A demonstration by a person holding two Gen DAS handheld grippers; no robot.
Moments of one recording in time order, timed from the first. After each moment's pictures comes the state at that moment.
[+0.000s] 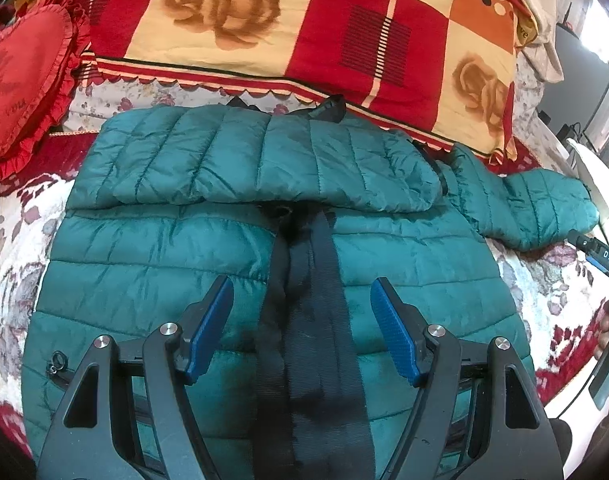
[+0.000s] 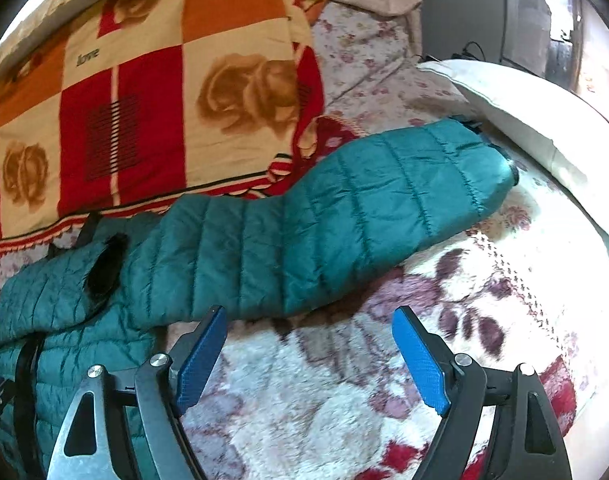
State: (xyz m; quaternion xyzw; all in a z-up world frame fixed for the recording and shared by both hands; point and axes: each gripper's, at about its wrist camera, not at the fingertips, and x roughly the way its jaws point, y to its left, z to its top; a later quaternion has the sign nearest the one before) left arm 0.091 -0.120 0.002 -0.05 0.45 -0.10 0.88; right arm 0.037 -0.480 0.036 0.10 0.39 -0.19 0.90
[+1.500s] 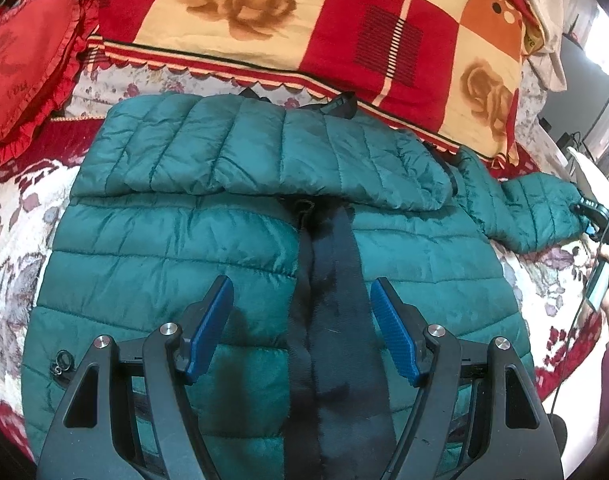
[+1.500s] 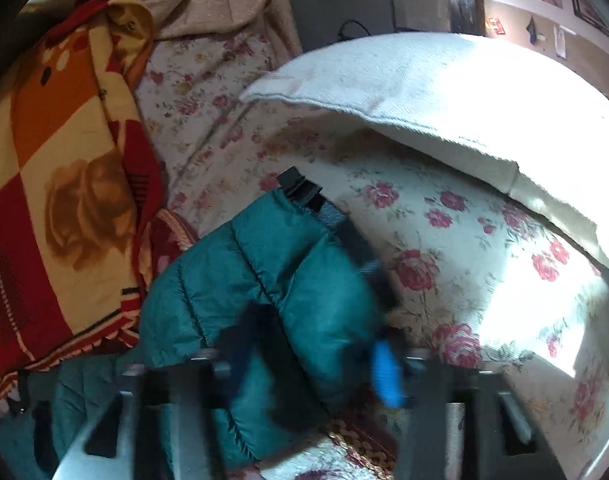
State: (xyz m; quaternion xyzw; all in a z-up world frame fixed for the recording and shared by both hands) left arm 0.094 -0.100 -0.005 -0.07 0.46 -0.11 0.88; right arm 0.087 -0.636 0.043 0.20 0.32 -0.32 0.87
